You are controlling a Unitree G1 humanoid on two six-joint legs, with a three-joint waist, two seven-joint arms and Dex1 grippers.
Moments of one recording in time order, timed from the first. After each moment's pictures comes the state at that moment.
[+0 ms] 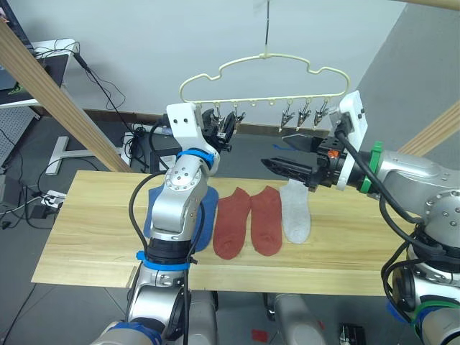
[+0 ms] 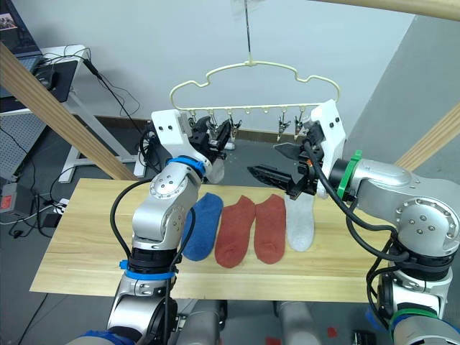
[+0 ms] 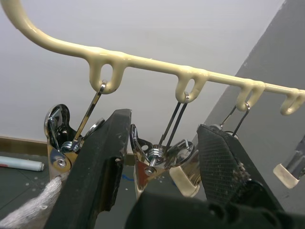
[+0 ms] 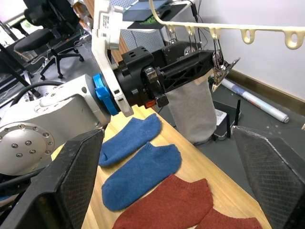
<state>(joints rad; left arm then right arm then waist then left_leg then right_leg) -0.64 0.08 0.02 -0.11 -0.16 0.45 -0.07 -0.72 -0.50 -0.22 -0.55 1.04 1.34 0.29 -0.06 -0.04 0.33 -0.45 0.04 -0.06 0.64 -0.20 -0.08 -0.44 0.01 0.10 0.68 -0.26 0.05</state>
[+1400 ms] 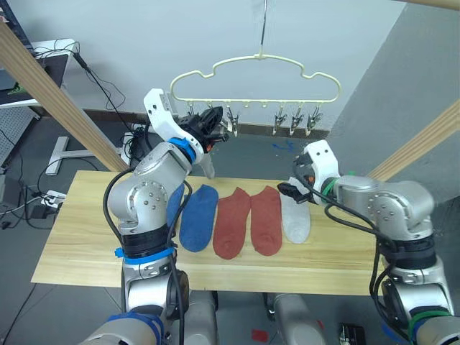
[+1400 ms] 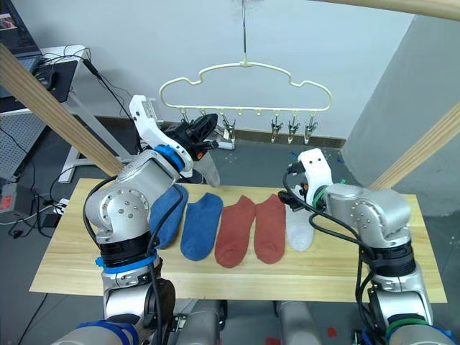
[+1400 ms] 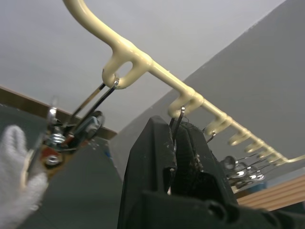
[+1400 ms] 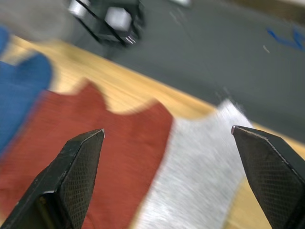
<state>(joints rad) -0.75 0.09 0.32 -0.24 -0.64 0.94 -0.07 -0.65 -0.41 0.04 -0.24 0.61 1.37 0.00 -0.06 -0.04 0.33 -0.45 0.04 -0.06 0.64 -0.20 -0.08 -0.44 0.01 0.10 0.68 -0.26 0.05</state>
